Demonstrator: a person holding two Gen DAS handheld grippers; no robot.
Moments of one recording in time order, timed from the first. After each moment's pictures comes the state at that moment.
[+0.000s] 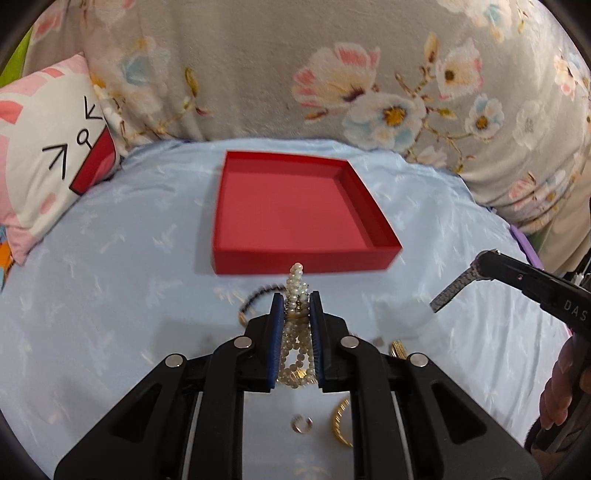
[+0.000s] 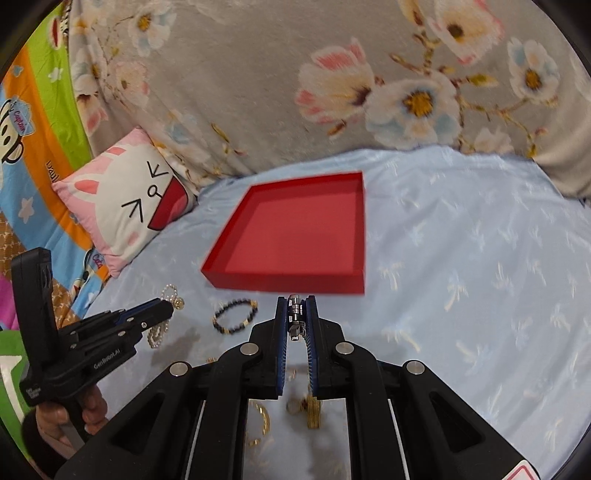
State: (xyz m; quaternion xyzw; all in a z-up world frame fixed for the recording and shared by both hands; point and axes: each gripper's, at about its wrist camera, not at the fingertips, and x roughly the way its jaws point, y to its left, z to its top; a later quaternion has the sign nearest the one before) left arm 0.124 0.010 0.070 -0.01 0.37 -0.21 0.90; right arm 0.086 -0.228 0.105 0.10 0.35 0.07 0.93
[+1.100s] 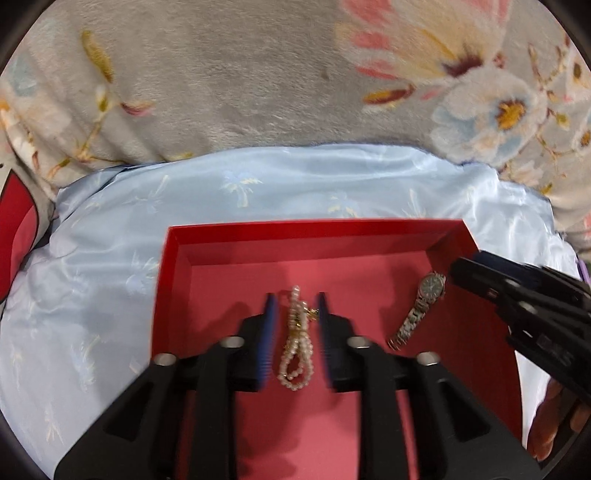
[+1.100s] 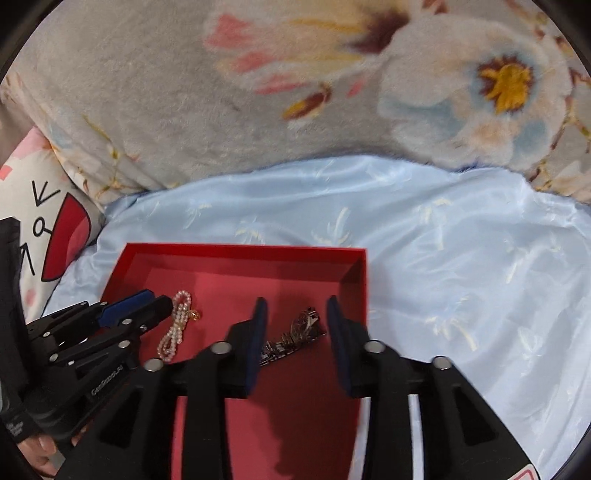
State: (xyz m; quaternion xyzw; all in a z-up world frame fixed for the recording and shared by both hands) left arm 0.407 -0.077 0.007 0.02 0.43 -0.17 0.88; right arm 0.377 -0.255 0.036 0.08 0.42 0.02 0.90
